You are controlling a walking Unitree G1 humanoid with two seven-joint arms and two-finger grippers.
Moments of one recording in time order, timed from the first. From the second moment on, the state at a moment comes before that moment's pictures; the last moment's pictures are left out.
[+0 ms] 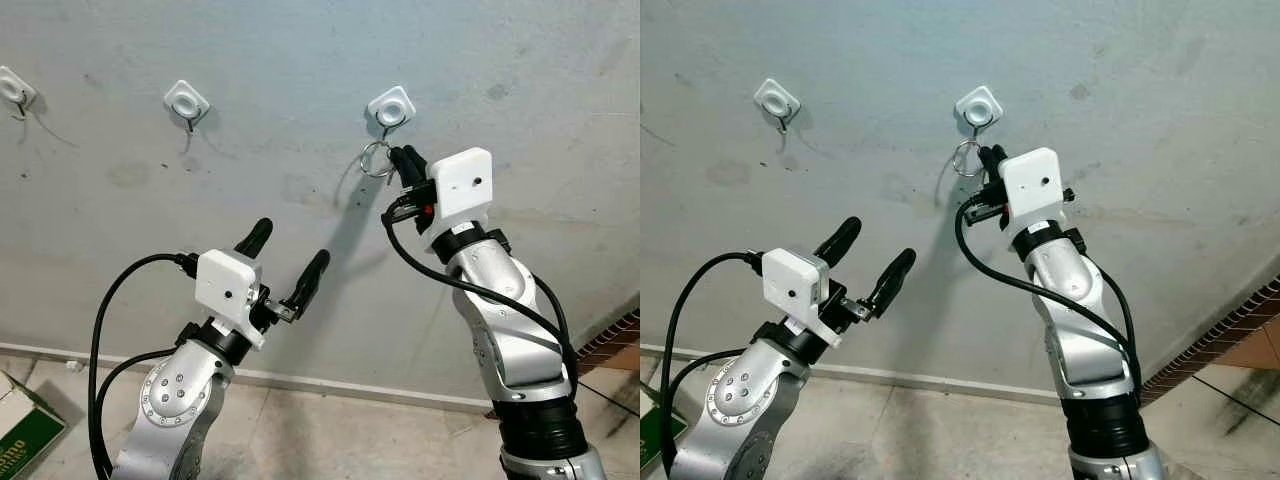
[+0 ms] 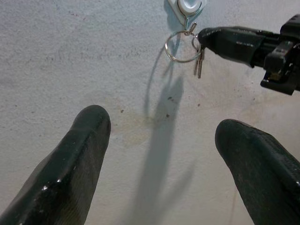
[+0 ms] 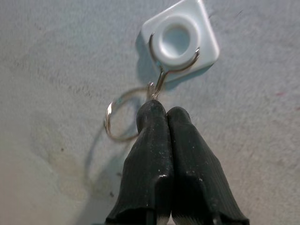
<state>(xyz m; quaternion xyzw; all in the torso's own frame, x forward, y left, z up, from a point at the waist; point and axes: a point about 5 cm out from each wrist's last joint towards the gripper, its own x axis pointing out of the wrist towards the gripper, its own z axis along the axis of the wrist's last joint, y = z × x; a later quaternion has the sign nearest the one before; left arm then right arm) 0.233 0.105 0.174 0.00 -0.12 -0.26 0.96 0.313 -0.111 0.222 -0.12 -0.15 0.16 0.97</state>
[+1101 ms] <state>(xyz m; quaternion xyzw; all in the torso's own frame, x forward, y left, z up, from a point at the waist) 0.237 0.099 0.182 -0.01 -0.14 -0.26 0.96 0.316 -0.113 0.202 -0.15 -0.13 0.15 0.97</state>
